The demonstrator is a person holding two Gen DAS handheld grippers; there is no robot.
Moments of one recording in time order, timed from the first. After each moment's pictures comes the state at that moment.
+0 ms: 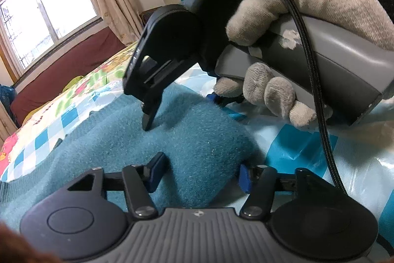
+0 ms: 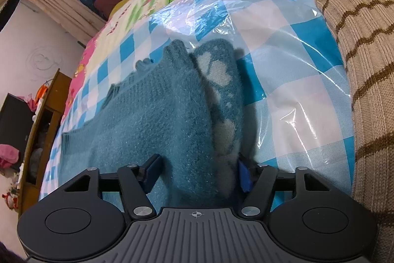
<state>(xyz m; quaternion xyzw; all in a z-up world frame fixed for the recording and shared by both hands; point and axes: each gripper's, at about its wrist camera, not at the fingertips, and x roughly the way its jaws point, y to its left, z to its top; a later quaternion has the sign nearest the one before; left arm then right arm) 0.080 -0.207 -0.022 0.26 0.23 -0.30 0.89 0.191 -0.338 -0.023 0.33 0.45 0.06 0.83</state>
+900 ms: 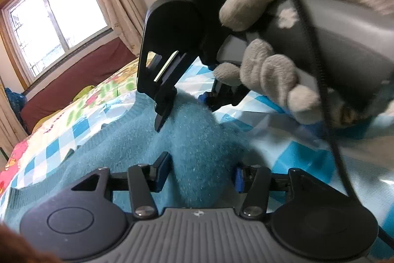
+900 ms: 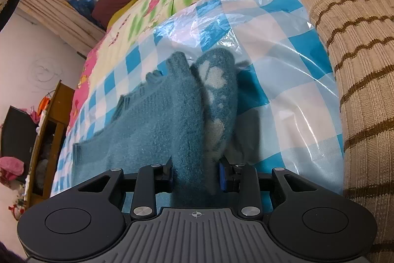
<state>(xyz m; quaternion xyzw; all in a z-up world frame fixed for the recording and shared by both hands) 0.066 -0.211 -0.020 0.26 0.20 -0.27 0.90 0.184 -0.341 -0.001 0.35 0.44 0.05 0.83</state>
